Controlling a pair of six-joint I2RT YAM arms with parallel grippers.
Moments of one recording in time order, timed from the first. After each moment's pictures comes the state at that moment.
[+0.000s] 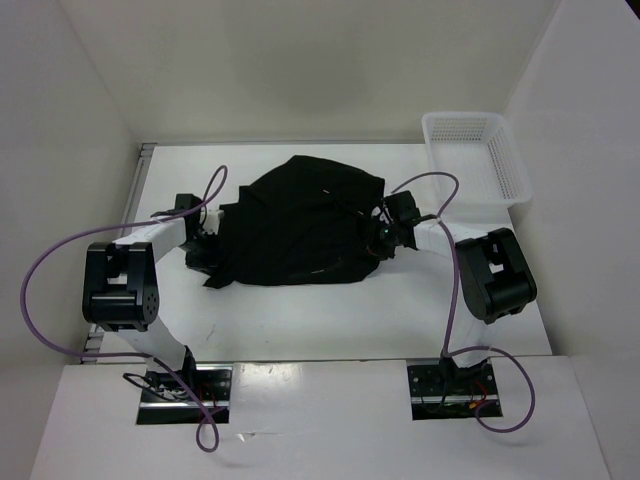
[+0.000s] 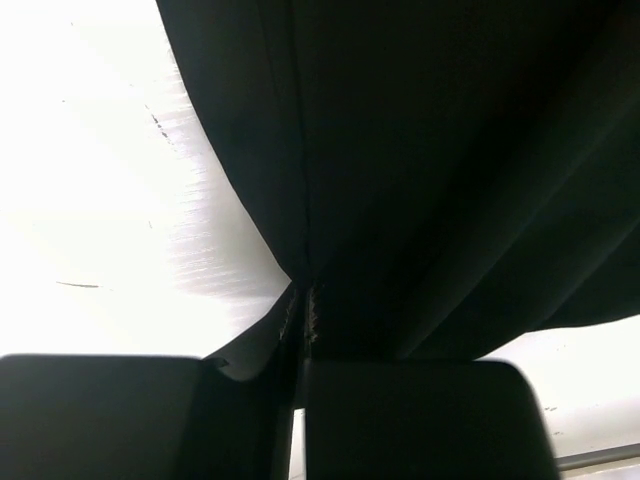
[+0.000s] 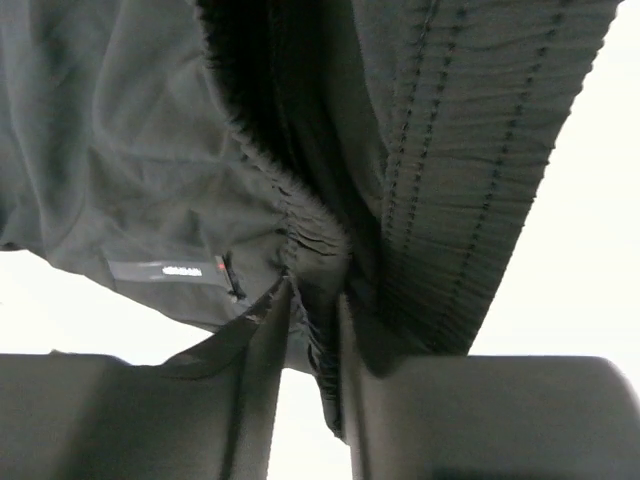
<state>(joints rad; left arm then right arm) 0.03 1.68 0.98 -0.63 0.15 0.07 0.31 1.73 0.94 -0.21 -0.34 0.61</state>
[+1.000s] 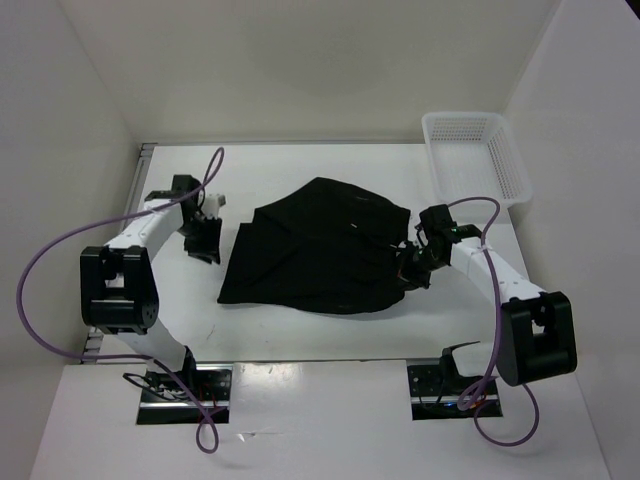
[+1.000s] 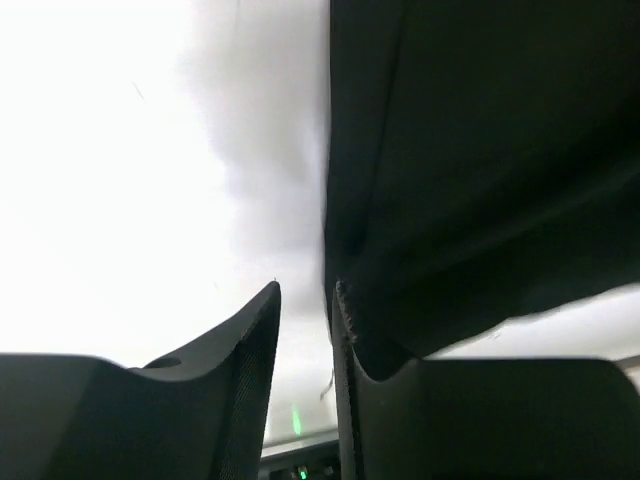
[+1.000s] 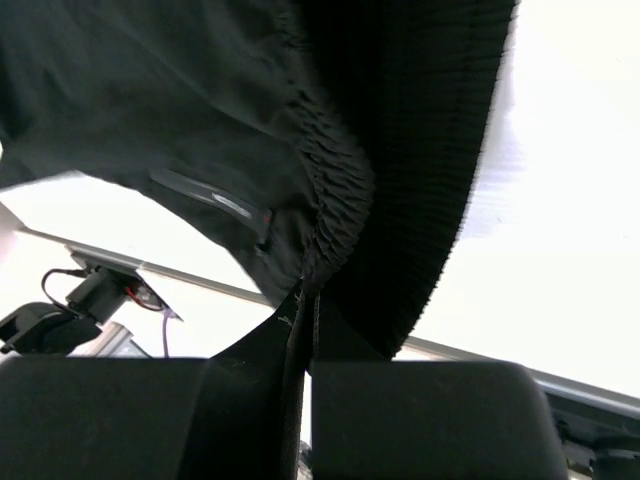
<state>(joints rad) 0.02 1.65 1.12 -0.86 0.19 0.07 0.18 1.32 0.83 -0.79 -0.42 0.59</state>
